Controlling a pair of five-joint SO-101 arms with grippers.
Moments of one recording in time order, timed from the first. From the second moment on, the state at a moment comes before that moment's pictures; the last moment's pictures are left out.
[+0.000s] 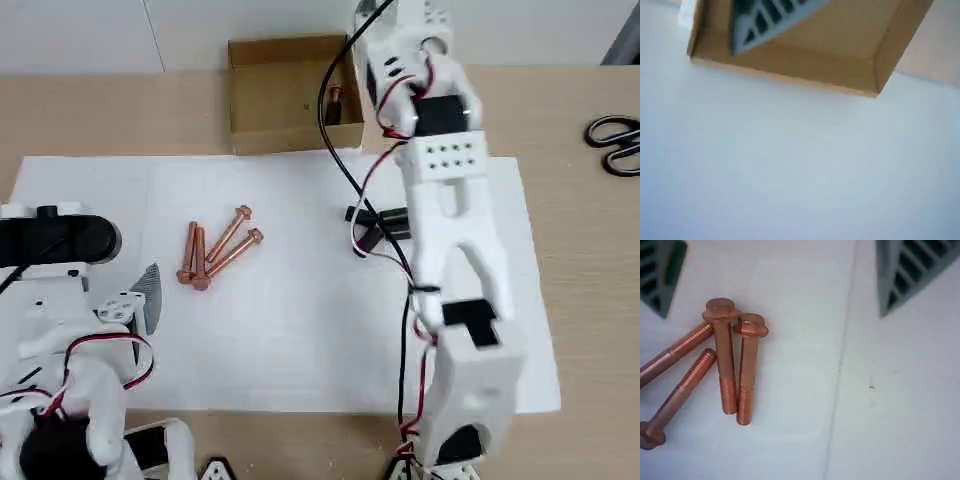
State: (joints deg) left arm -20.1 -74.8 37.6 85.6 -5.9; right arm -12.4 18.8 -40.7 43.5 -1.6
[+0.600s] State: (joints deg) left arm -20.1 -74.8 37.6 85.6 -5.9; right arm -13.0 -17.4 -36.7 95.6 -1.6
